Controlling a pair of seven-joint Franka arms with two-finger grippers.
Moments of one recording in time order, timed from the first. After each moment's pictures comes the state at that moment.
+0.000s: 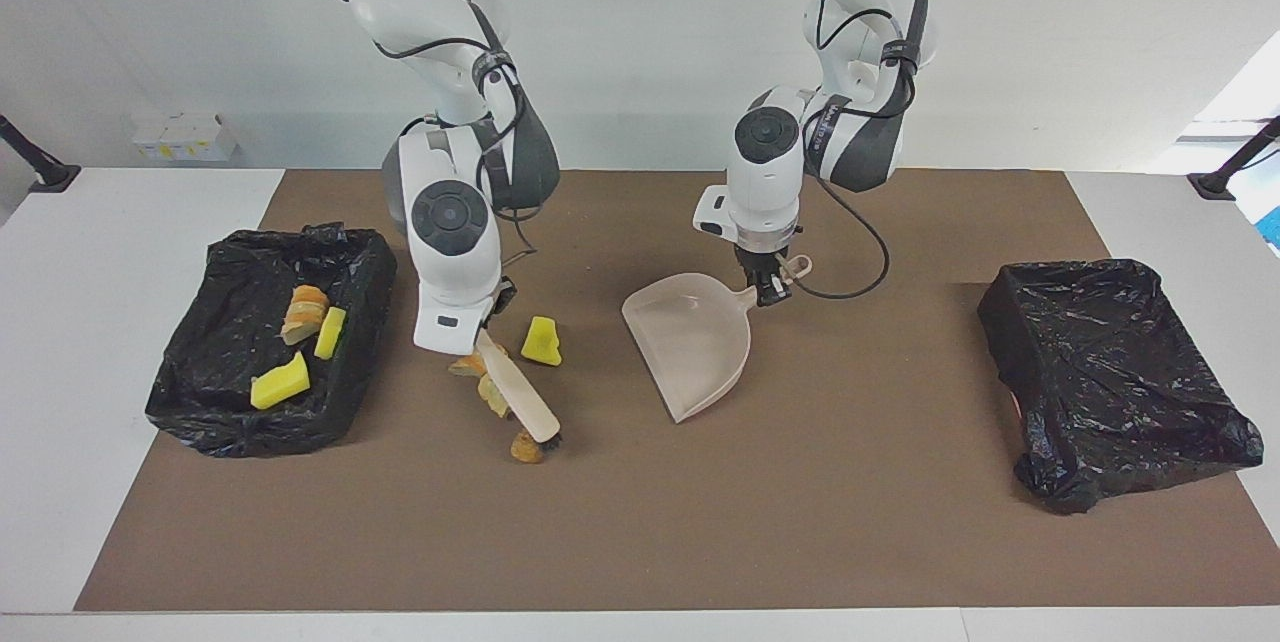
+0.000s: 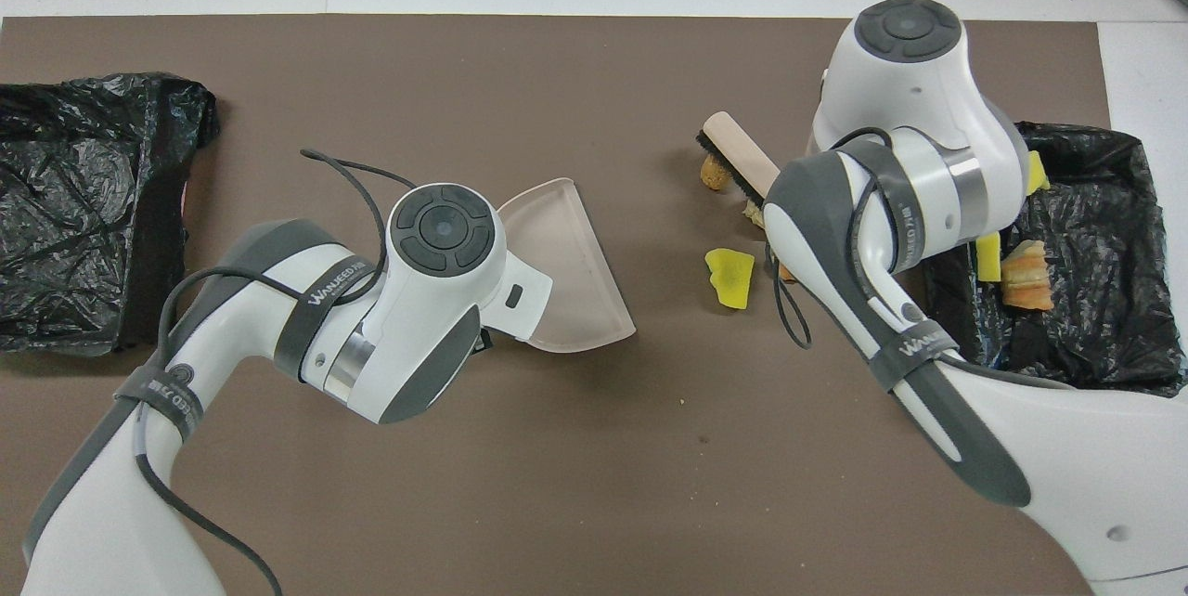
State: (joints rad) left arm -0.53 0.22 -0.04 -1.88 0.12 1.99 0.63; right arm 0.10 0.44 0.16 -1.47 -0.13 1.65 -0.33
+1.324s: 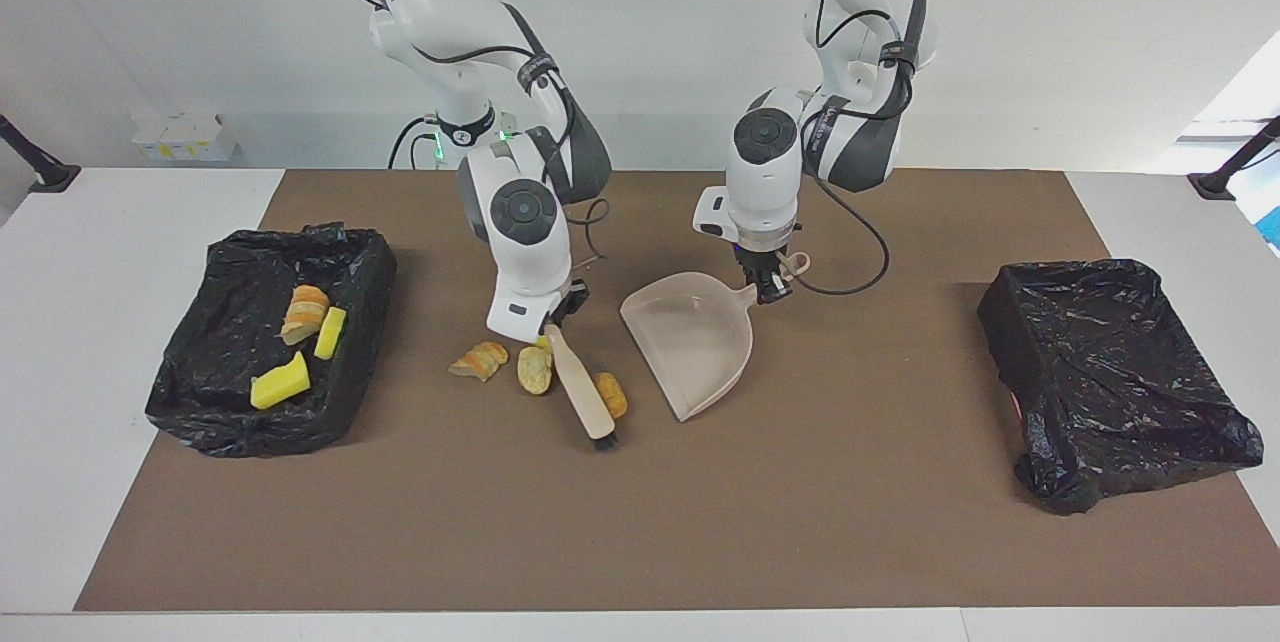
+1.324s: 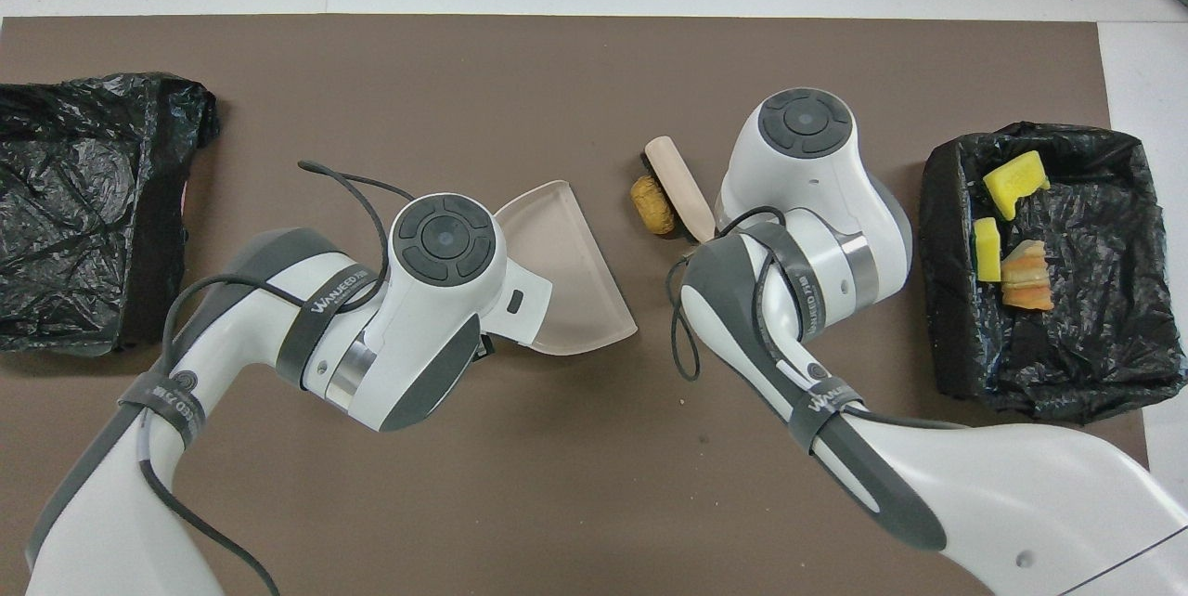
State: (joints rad) left arm -0.53 0.20 -0.05 -1.93 0.12 2.01 0.57; right arm 0.23 0.41 0.20 -1.69 0.01 1.90 -0.01
